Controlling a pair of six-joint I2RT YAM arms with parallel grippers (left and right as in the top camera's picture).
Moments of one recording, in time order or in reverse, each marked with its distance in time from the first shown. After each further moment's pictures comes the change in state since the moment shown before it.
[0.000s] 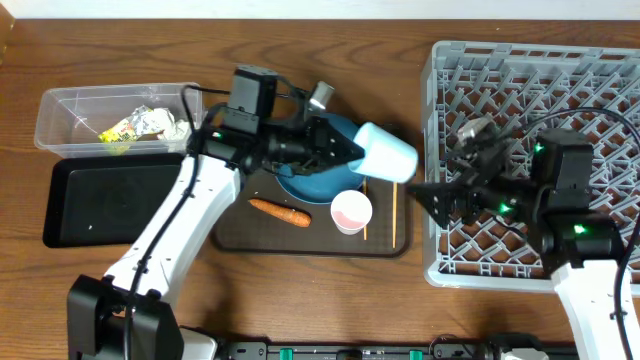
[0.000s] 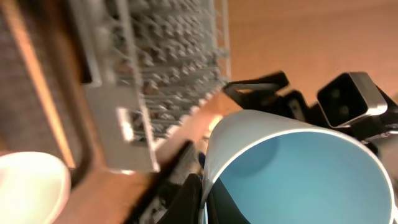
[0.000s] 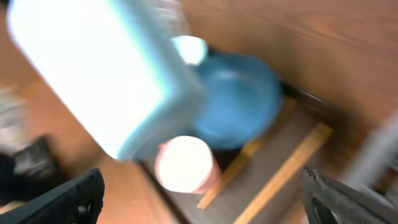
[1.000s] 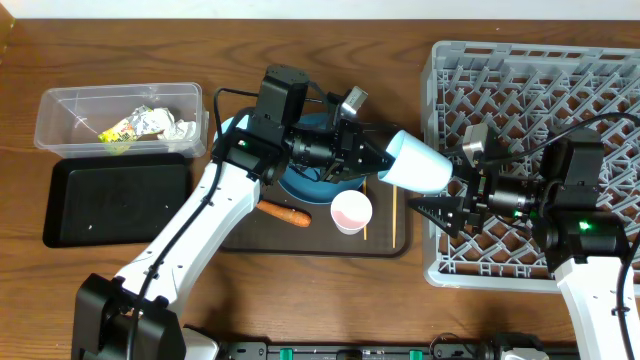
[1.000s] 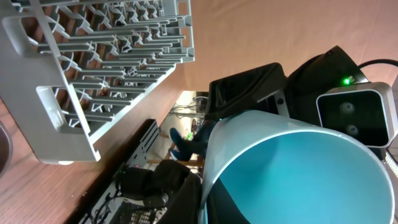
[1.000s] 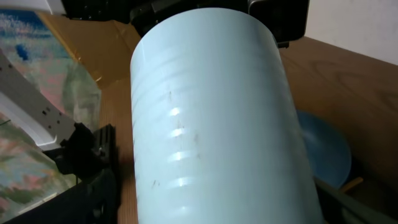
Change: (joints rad) left arm -0.115 0.000 0.000 0.177 0.074 -0.228; right arm -0.043 0.012 0.000 0.050 -0.351 -0.167
